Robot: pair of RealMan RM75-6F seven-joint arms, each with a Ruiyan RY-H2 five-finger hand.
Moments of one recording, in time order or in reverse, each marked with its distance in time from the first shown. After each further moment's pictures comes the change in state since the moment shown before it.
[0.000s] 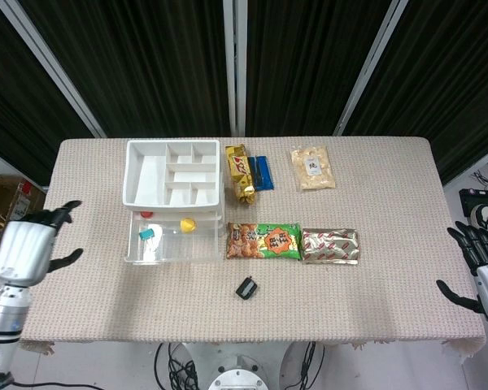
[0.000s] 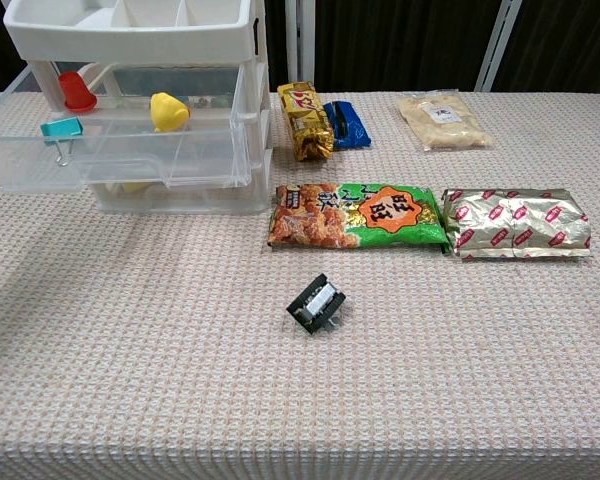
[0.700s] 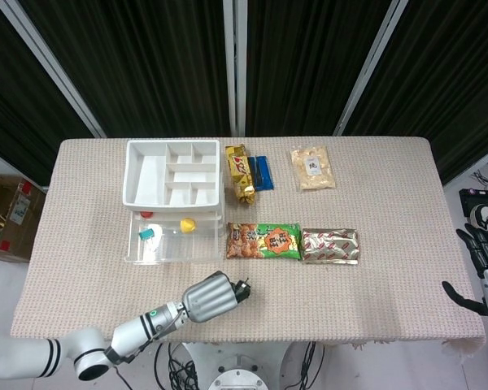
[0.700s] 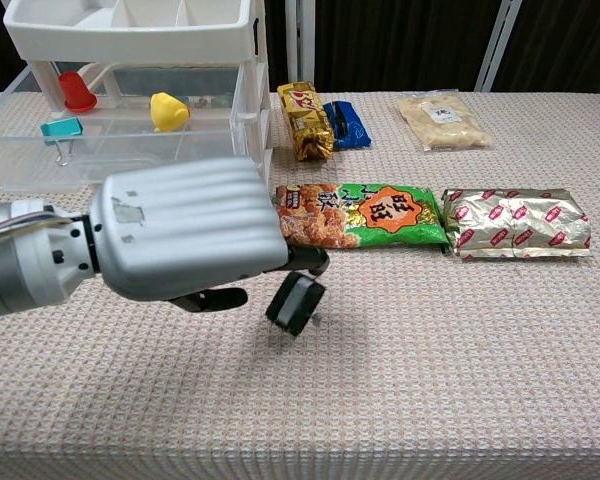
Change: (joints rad) left arm -0.448 -0.543 0.039 0.197 0.331 -0.618 0.555; right arm -0.028 -0.013 0.005 -0.012 0.042 0.020 -0.029
